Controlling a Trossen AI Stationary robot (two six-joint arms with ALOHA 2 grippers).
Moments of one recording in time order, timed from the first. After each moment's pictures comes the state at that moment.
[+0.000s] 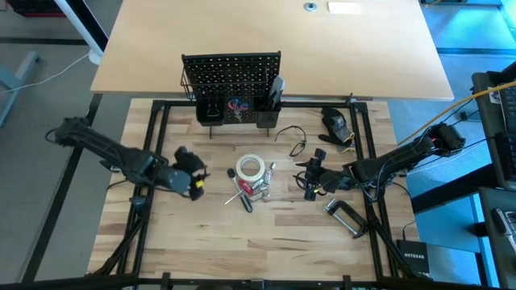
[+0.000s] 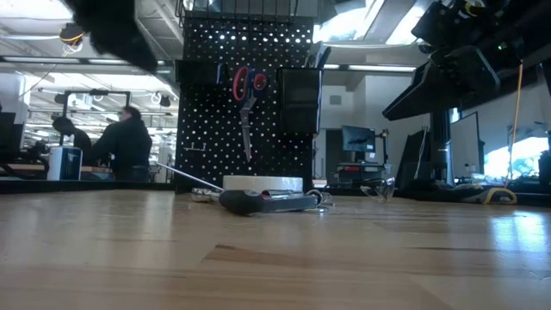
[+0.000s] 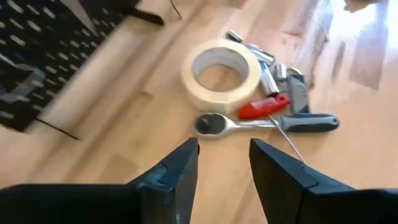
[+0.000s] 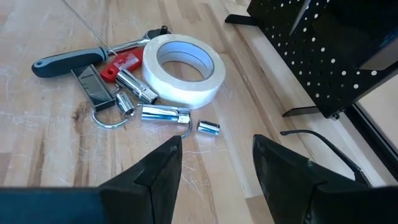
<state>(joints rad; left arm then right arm) -0.39 1.04 0.80 -0.70 -0.64 -0.66 0.32 1.15 0.50 0.01 0.61 0.10</state>
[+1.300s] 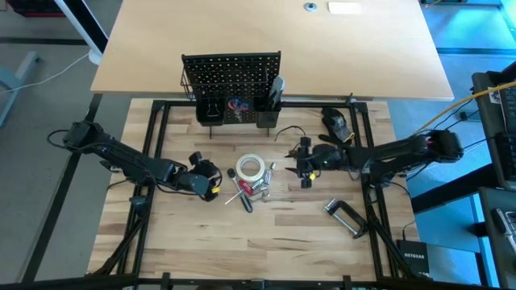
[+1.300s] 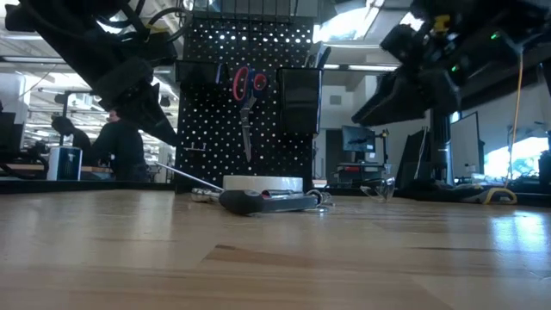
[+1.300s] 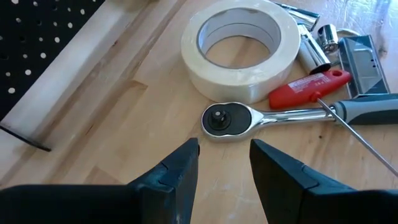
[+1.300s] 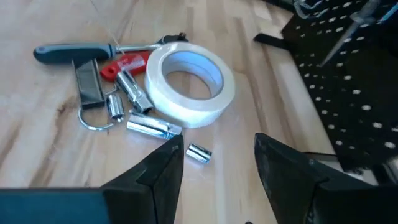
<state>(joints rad) -0.29 1.27 0.58 -0.24 -0.63 -0.50 -0.02 1.22 0.50 0.19 0.13 -0.32</state>
